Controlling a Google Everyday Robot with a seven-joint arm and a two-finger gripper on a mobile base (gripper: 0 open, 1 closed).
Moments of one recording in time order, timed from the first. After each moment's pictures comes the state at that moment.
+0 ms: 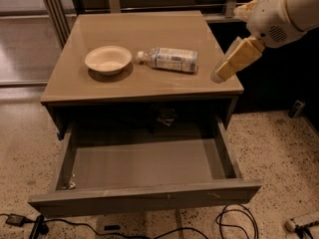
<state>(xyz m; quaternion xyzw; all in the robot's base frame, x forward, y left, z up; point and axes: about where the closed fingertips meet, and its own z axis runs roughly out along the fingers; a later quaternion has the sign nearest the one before) 0.565 -0.155 0.987 -0.54 0.74 0.04 0.39</state>
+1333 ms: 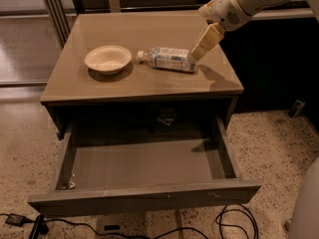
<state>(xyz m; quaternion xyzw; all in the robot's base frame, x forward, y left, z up) 0.685 -0.110 0.949 -0.59 0.71 0.12 0.37</state>
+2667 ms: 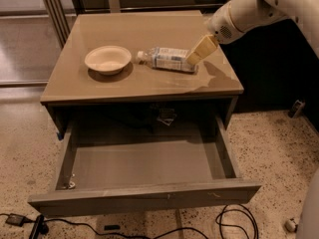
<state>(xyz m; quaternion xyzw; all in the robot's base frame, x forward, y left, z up) 0.714 -0.116 0.909 -0.52 0.76 0.12 0.37</state>
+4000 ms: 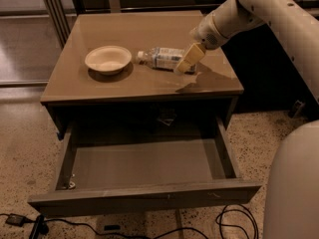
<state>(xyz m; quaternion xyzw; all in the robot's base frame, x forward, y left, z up) 0.726 -0.090 0.874 -0.55 0.75 0.14 0.34</state>
